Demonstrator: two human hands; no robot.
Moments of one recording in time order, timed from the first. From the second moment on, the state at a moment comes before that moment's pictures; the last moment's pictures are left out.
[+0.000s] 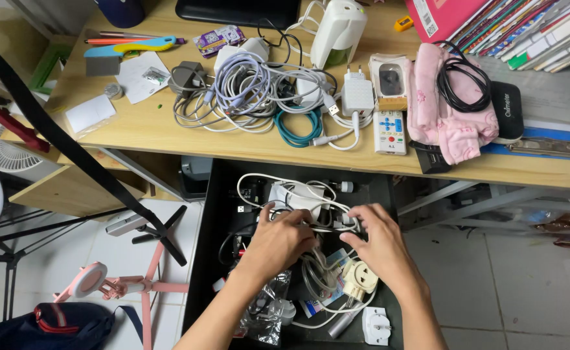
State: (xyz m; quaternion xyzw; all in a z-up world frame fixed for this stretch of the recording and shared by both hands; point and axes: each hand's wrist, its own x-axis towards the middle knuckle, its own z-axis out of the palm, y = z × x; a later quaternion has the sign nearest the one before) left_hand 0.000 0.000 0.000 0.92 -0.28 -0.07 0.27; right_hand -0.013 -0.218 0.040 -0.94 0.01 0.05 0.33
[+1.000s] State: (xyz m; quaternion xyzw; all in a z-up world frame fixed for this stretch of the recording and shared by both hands) left_hand -0.002 -0.011 0.095 0.74 -0.35 -0.10 0.57; right_hand -0.022 -0.261 0.080 -0.83 0.01 0.11 0.55
